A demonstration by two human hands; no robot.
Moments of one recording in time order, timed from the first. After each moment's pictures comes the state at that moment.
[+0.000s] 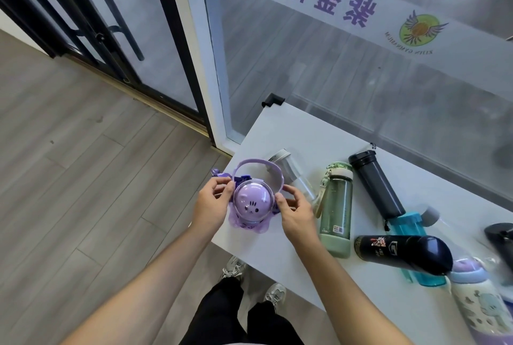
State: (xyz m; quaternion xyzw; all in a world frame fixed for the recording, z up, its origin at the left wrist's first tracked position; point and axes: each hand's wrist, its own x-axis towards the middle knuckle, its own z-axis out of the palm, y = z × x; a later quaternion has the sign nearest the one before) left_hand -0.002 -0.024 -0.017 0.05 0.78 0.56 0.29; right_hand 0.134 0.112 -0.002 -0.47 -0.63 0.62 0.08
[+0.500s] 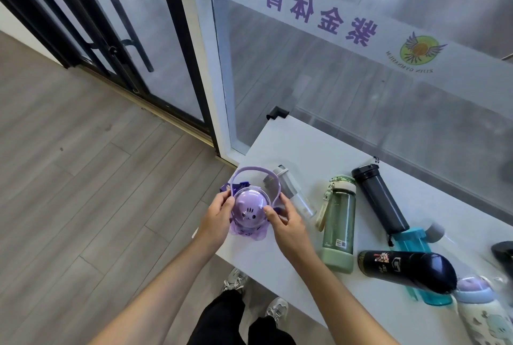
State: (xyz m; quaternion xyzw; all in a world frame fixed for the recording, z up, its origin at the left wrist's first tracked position) left_hand 0.003 -0.031 -0.008 0.03 0.75 0.55 0.38; right_hand 0.127 0.098 0.007 -0.43 -0.63 0.65 0.04
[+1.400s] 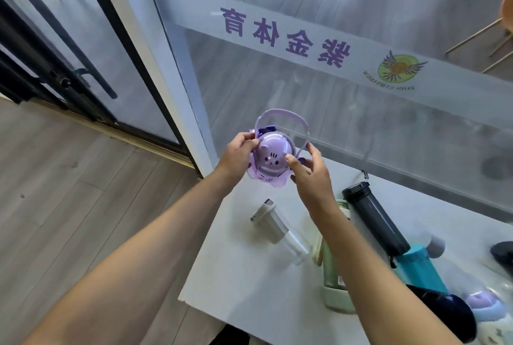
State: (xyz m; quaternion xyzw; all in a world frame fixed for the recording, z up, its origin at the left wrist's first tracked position) left_hand -0.128 0.166 0.059 0.15 0.71 0.56 0.40; right_hand 0.025 0.245 0.052 -0.46 -0.60 0.62 0.21
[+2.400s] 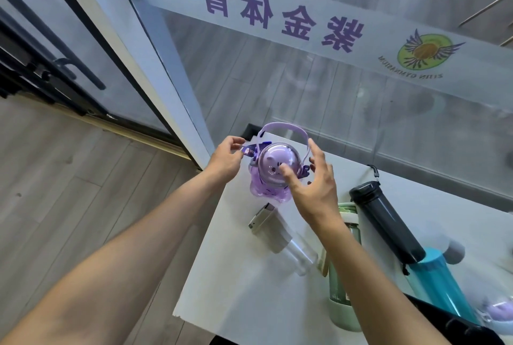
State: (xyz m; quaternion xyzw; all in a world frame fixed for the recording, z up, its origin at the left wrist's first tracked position) left_hand -0.167 0.191 -0.016 0.18 0.80 0.42 0.39; right_hand 0.028 0.262 0.020 -0.49 -0.72 0.46 0.16
